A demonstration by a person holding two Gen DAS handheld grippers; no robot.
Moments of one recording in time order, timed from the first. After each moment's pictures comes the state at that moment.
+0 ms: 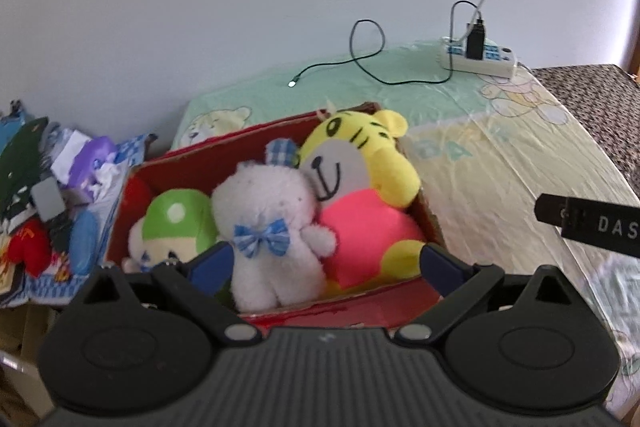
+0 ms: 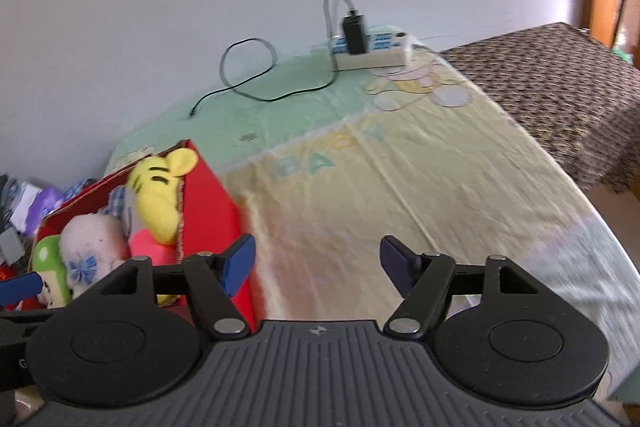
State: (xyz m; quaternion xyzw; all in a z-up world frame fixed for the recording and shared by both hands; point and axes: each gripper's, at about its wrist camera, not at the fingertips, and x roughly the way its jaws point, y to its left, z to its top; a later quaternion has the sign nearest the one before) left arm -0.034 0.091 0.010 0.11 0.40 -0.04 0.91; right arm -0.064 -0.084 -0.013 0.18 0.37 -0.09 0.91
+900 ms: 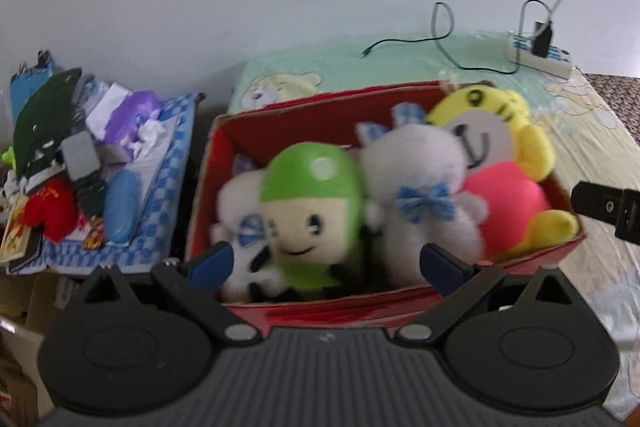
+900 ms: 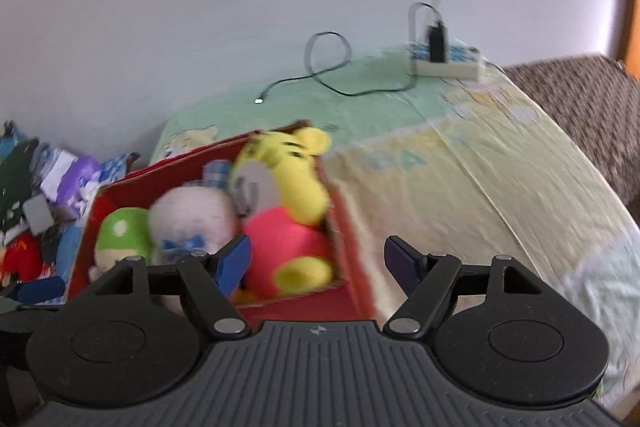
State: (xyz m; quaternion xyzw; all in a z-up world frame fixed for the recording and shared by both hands) left arm -0.024 0.207 0.002 0.07 0.43 0.00 0.90; right arm -0.046 0.028 0.012 0.13 0.37 -0.03 0.92
